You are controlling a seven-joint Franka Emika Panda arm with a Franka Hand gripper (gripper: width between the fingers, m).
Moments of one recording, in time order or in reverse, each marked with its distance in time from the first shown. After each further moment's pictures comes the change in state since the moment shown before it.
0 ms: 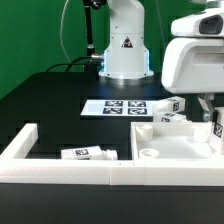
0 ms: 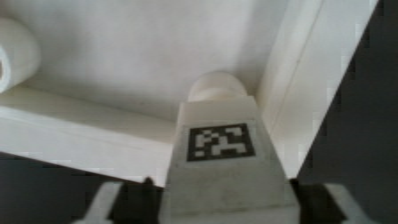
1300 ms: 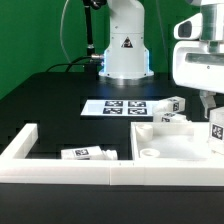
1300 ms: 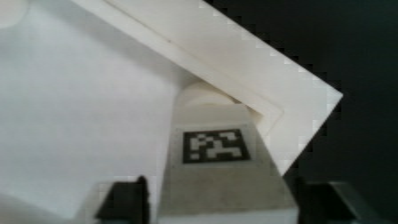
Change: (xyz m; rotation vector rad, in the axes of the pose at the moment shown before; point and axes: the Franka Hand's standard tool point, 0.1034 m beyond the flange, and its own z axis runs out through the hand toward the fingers) arm -0.003 -0.001 0.003 0.044 -0.027 1.187
